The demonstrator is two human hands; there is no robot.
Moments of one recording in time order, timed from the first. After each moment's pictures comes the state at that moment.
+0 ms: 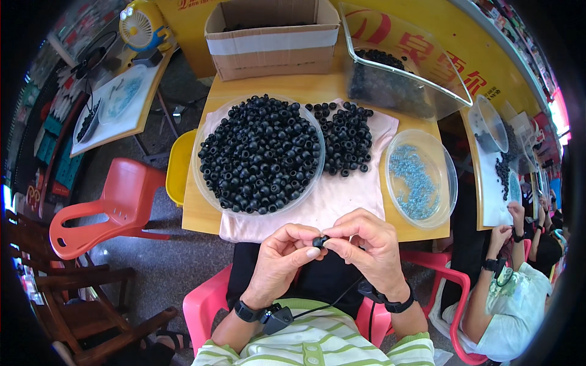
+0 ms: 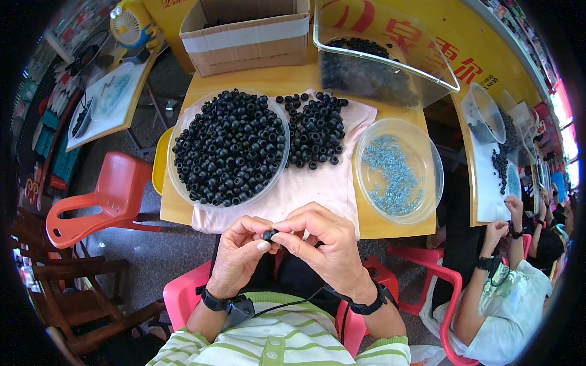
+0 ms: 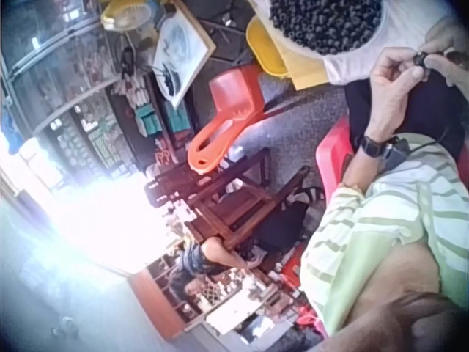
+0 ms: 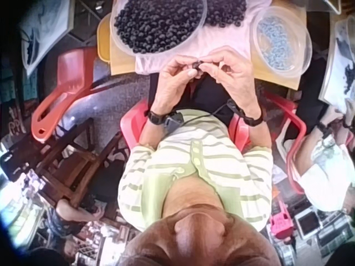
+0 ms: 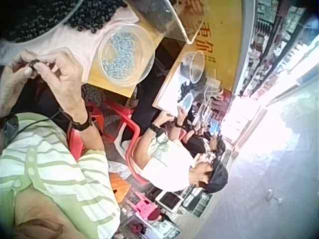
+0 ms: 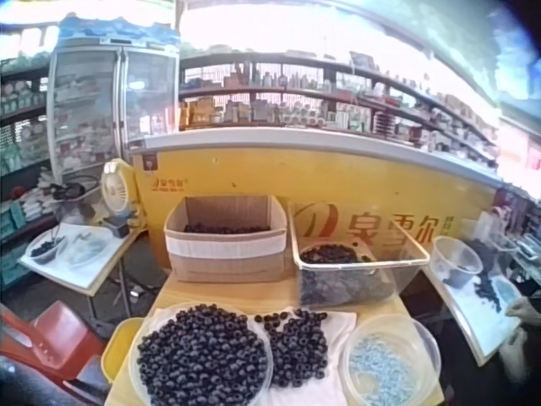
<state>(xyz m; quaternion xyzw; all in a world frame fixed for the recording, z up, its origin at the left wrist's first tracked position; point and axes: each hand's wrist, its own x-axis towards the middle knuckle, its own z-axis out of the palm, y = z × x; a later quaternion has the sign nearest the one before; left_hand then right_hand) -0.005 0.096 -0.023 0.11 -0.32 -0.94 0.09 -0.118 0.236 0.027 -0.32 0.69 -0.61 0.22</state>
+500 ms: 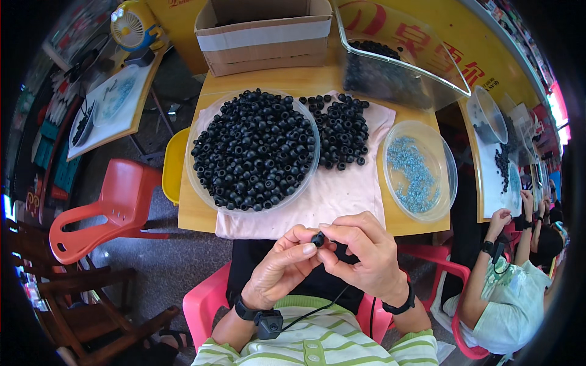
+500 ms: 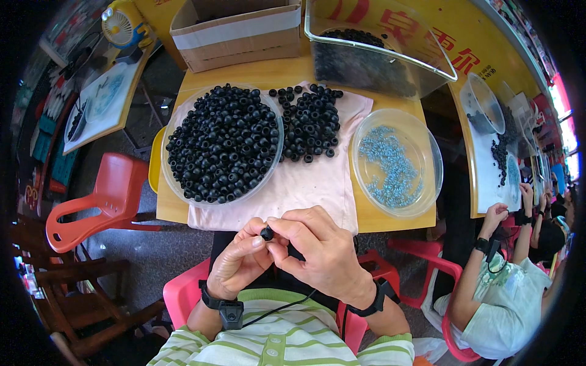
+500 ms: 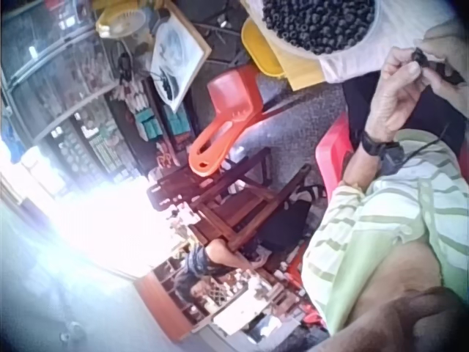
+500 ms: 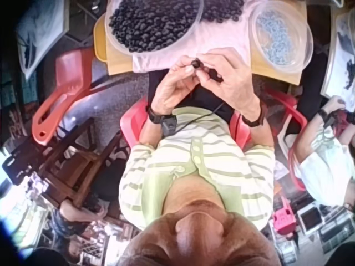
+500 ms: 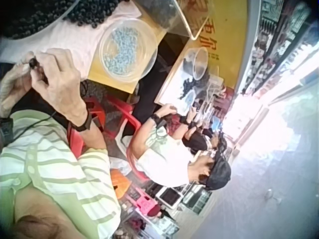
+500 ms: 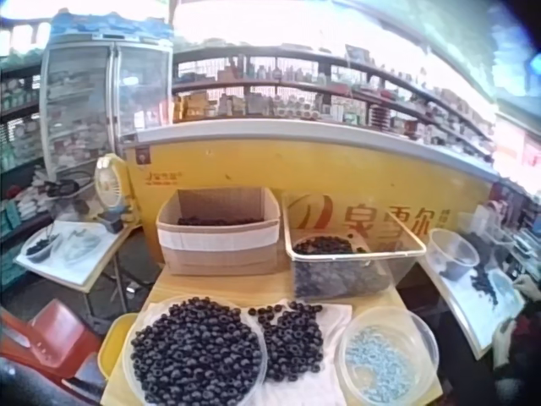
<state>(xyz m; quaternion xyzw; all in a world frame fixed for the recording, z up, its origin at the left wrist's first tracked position) -0.006 0.098 -0.022 0.11 -0.13 -0.98 -0.04 -0.109 0.237 0.025 -0.47 0.76 -0.45 -0.02</state>
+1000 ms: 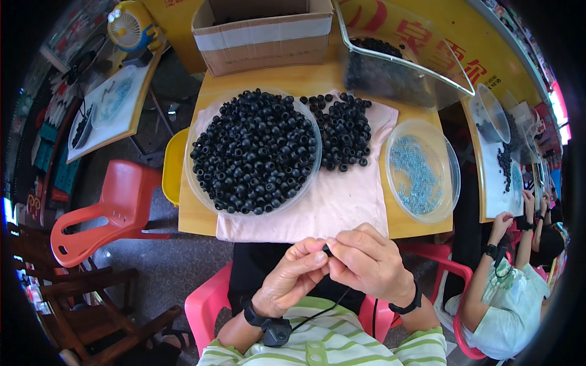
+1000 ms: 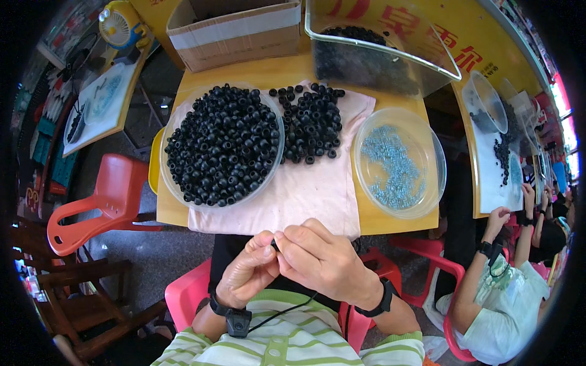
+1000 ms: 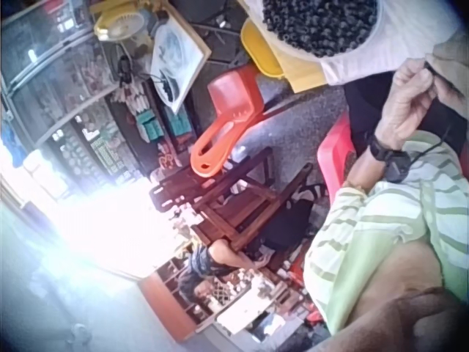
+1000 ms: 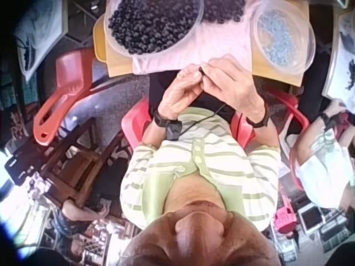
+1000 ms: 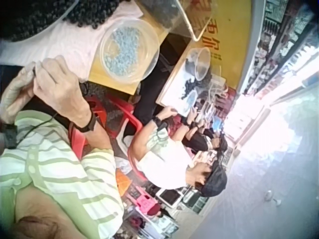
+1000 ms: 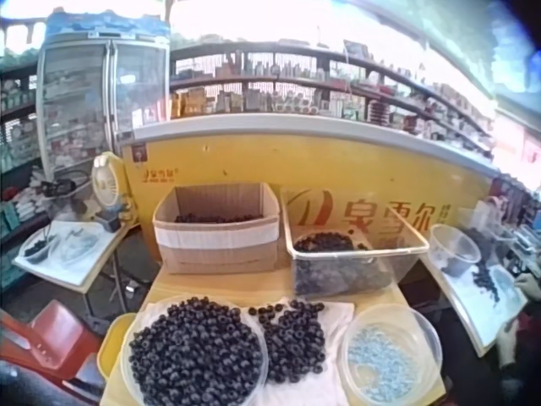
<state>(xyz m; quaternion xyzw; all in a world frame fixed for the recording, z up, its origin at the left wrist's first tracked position) -0.004 0.111 -0.024 0.16 -0.06 -0.98 -0.06 -0.120 0.241 0.025 -0.57 0.71 -0.41 -0.07</state>
